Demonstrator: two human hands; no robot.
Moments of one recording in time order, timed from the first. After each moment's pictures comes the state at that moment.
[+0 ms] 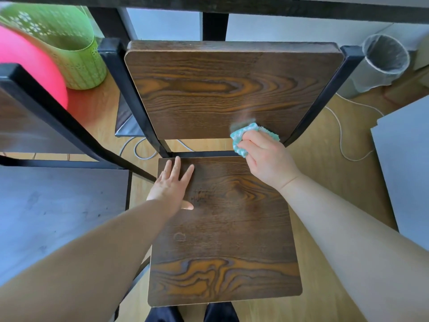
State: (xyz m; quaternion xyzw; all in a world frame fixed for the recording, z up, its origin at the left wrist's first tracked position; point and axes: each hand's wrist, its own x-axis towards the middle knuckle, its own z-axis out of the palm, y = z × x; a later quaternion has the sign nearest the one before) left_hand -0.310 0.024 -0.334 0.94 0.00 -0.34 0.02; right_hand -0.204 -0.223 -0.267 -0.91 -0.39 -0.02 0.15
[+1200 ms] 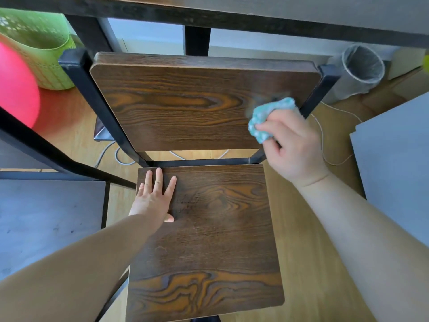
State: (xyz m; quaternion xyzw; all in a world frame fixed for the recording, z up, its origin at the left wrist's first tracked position) left_hand -0.303 0.016 -0.346 0.92 0.01 -0.40 -0.02; right_hand -0.166 -0.261 -0.205 -0.89 -0.35 -0.22 0.20
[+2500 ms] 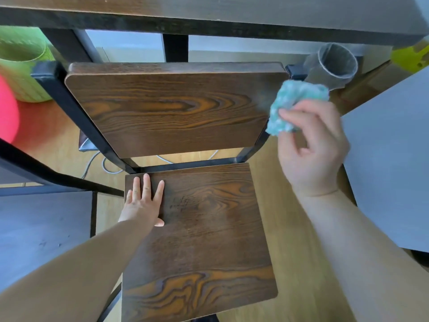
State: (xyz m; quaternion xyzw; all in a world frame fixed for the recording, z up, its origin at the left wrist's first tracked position) left_hand -0.303 0.014 -0.348 0.91 0.01 -0.41 -0.03; right_hand -0.201 -0.273 -0.157 -0.87 -0.21 -0.37 0.27
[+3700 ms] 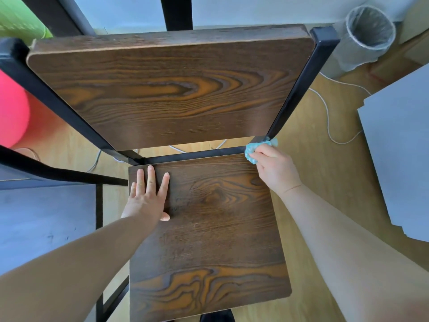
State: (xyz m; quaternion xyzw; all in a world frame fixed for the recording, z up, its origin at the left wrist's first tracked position) left_hand -0.305 0.015 -0.357 0.91 -0.01 -0.41 -0.06; right_hand -0.193 -0.307 -0.354 -0.96 -0.24 -0.02 0.14
